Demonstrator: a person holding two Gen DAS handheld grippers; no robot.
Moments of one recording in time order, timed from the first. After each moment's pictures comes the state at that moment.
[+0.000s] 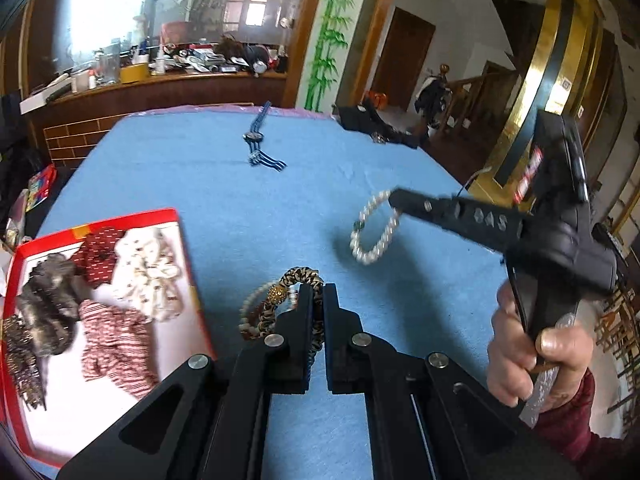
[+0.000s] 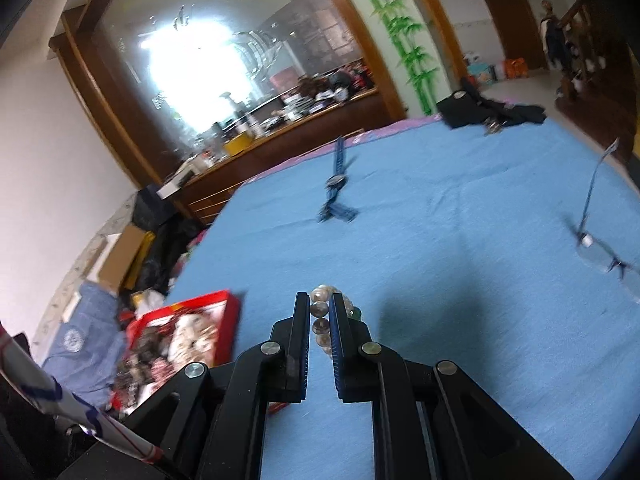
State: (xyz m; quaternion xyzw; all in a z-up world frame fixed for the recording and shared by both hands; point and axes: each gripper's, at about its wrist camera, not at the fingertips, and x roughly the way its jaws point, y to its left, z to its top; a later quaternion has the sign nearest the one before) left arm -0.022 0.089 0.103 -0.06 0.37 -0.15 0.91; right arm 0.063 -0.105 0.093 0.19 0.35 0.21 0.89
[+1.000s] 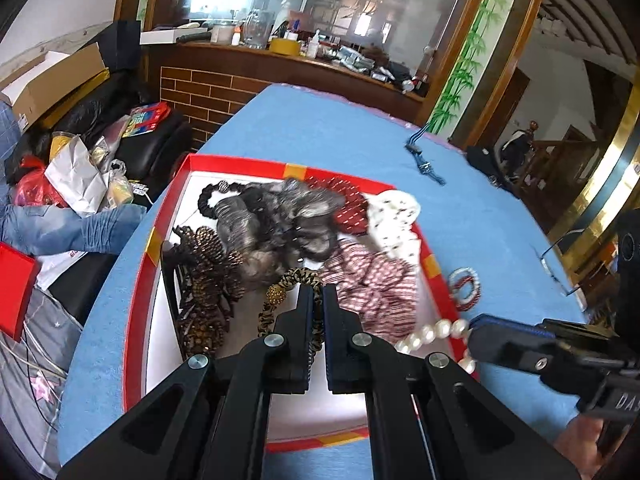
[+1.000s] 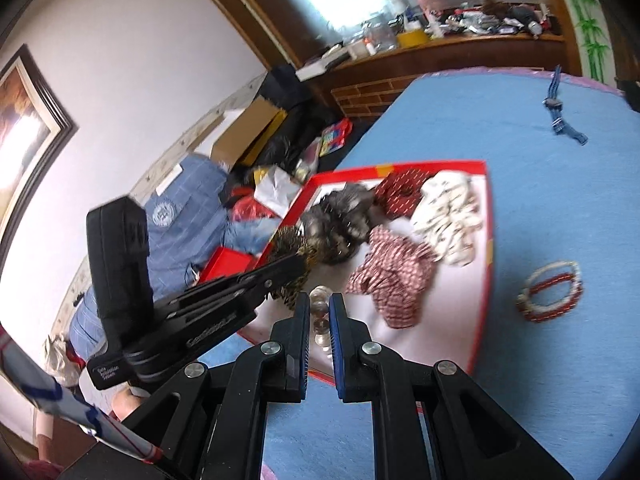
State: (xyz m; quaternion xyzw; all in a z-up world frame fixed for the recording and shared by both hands) left arm -0.070 0.289 0.061 -0.15 0.38 0.00 0.91; right arm -0.017 0.112 0.081 0.08 0.43 0.42 0.79
